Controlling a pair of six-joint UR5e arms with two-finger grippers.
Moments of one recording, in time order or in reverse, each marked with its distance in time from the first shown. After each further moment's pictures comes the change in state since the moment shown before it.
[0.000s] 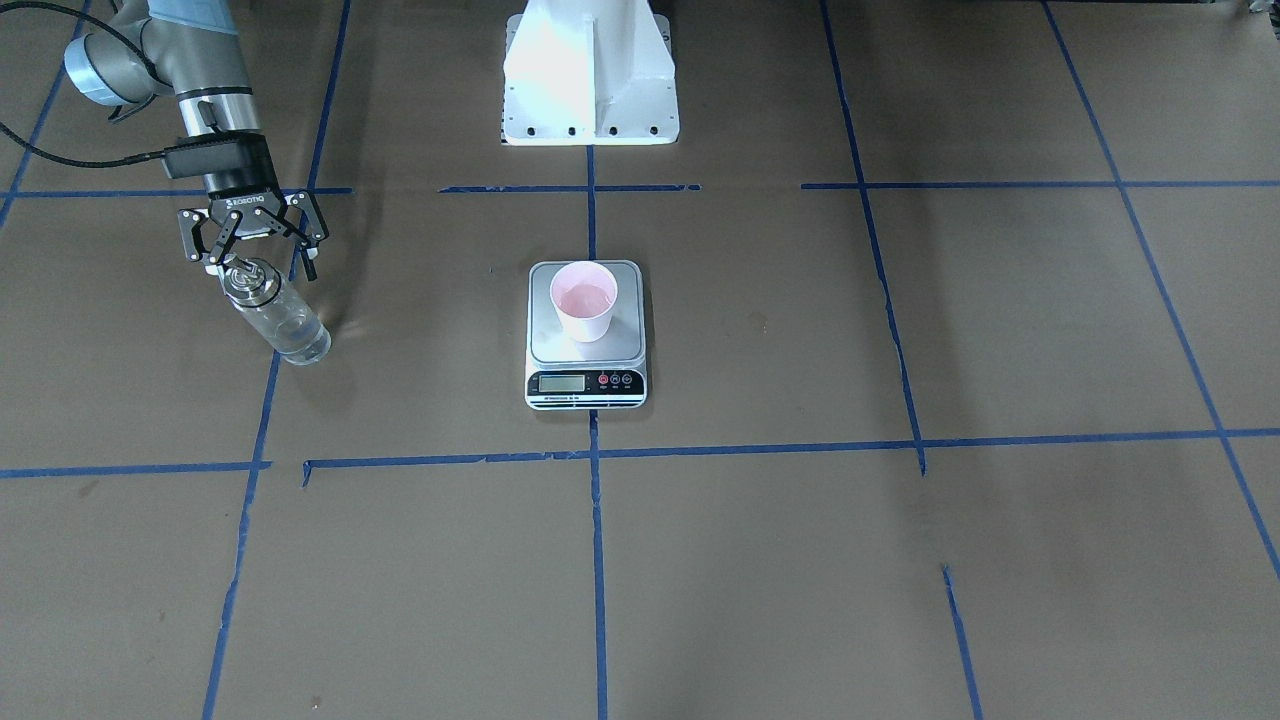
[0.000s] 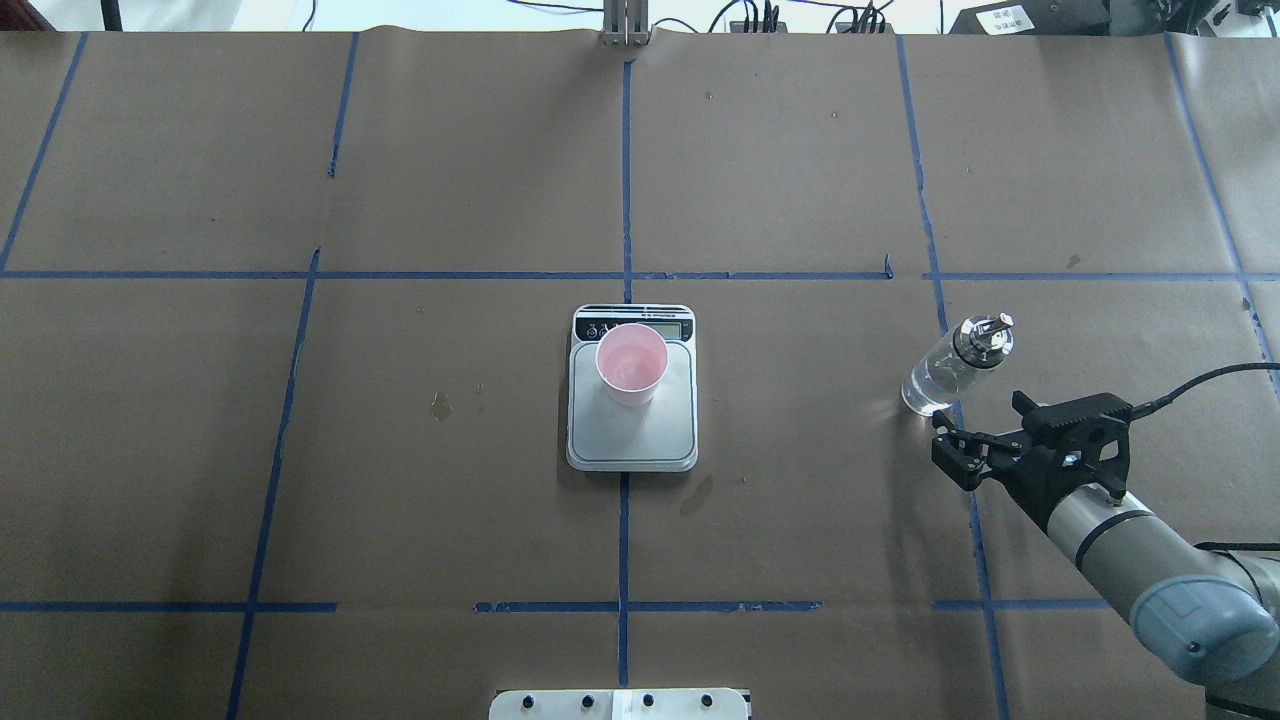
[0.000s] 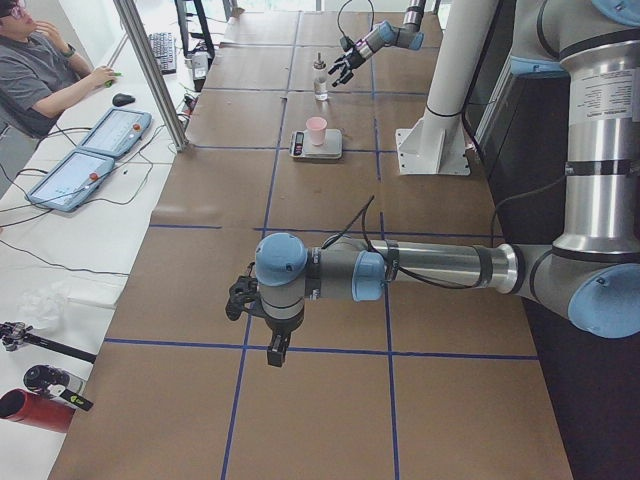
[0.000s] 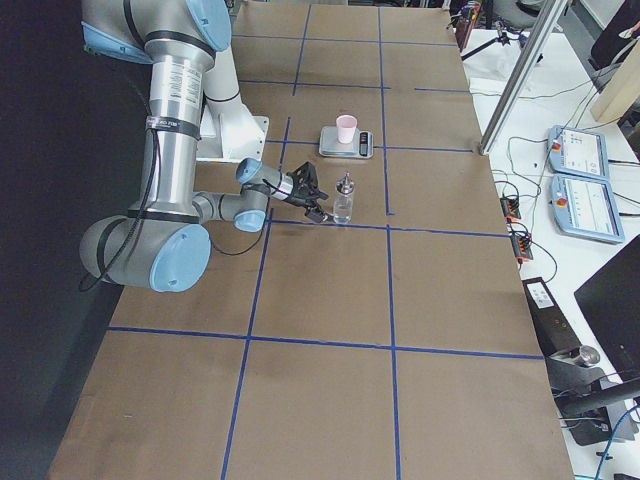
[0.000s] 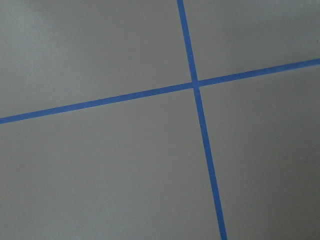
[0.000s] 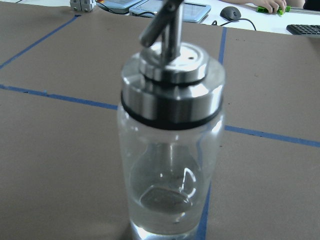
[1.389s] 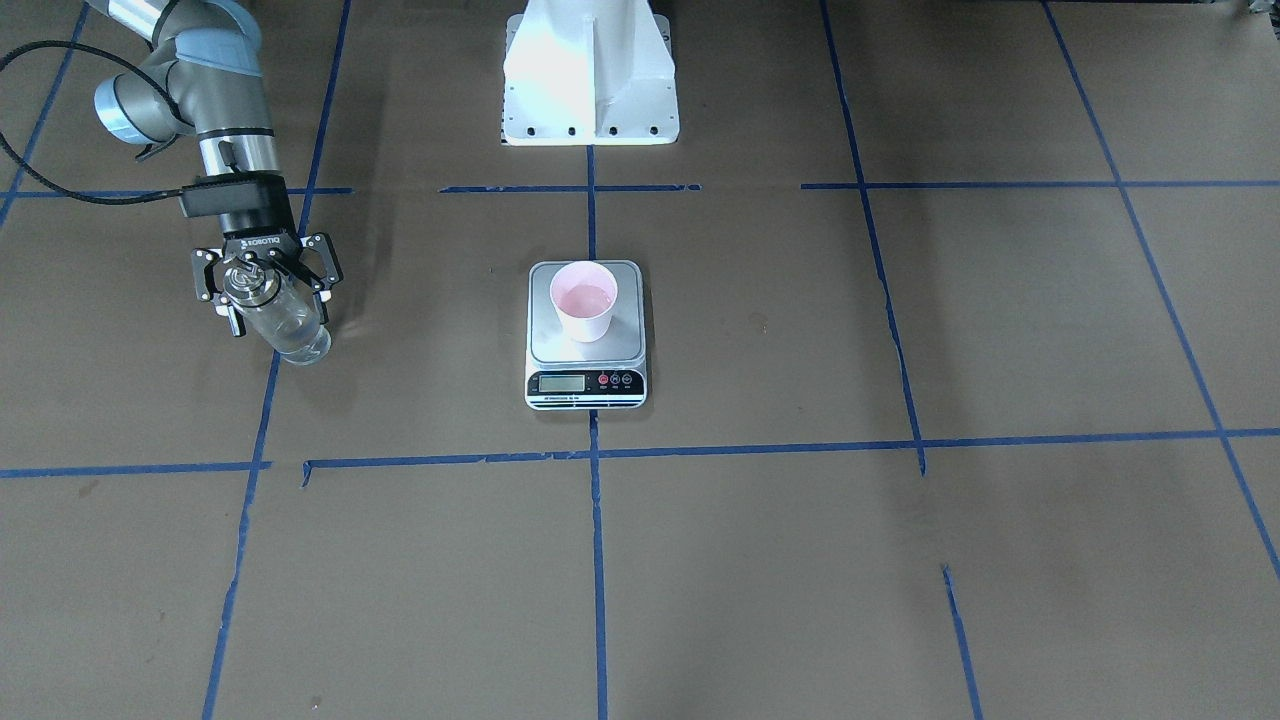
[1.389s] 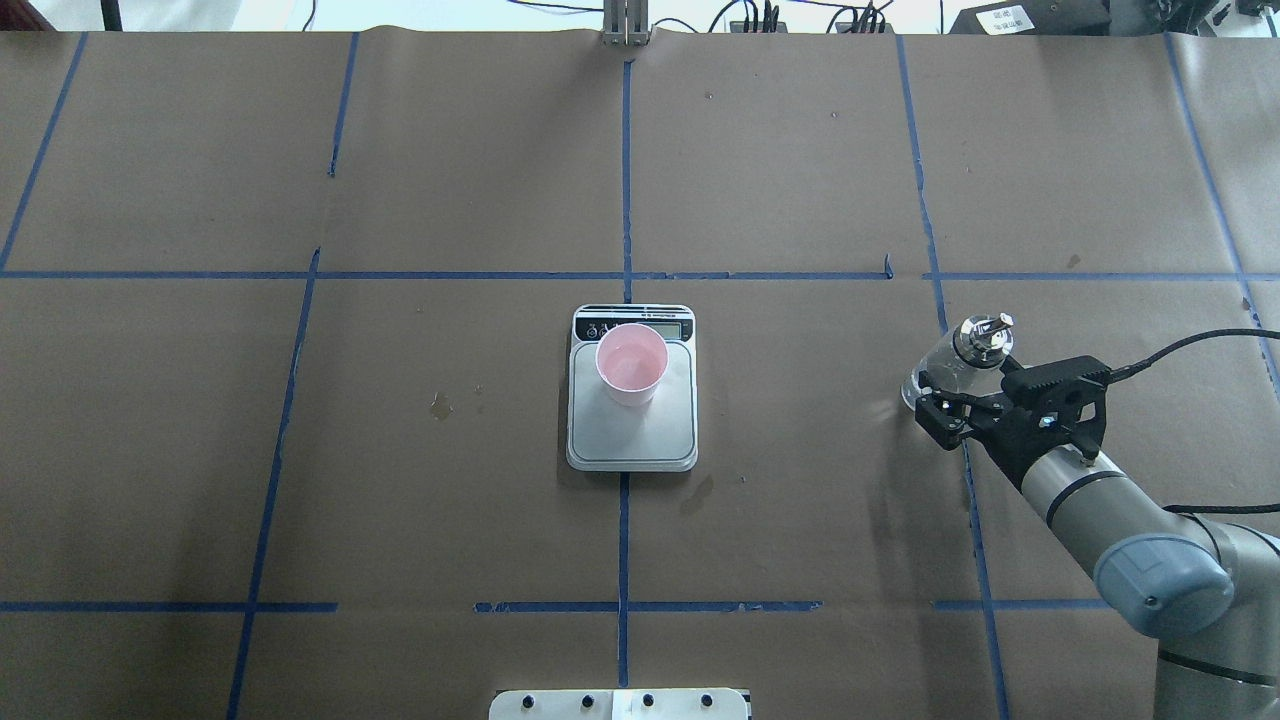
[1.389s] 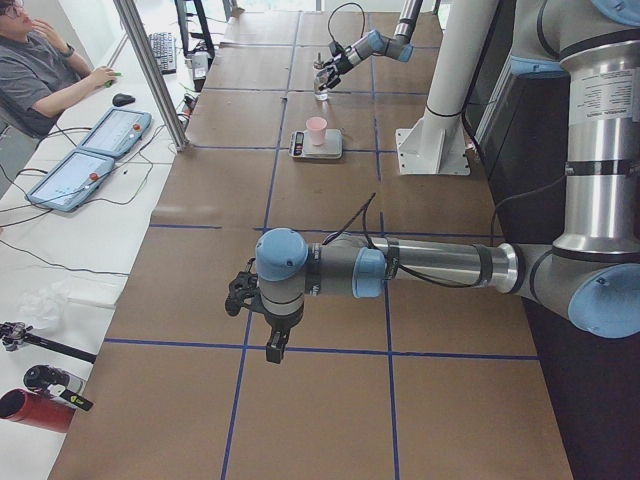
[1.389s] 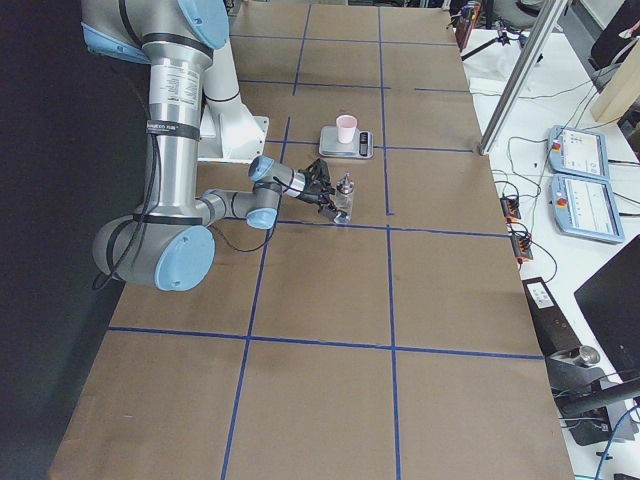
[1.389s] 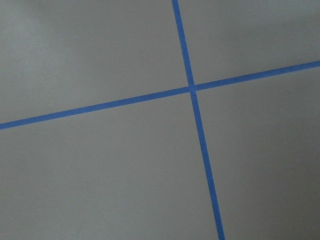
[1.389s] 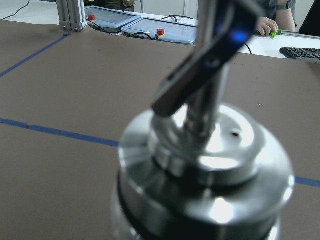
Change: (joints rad) left arm 0.000 0.000 -0.013 0.000 0.002 0.000; right arm 0.082 0.152 -0.129 -0.001 0.003 -0.053
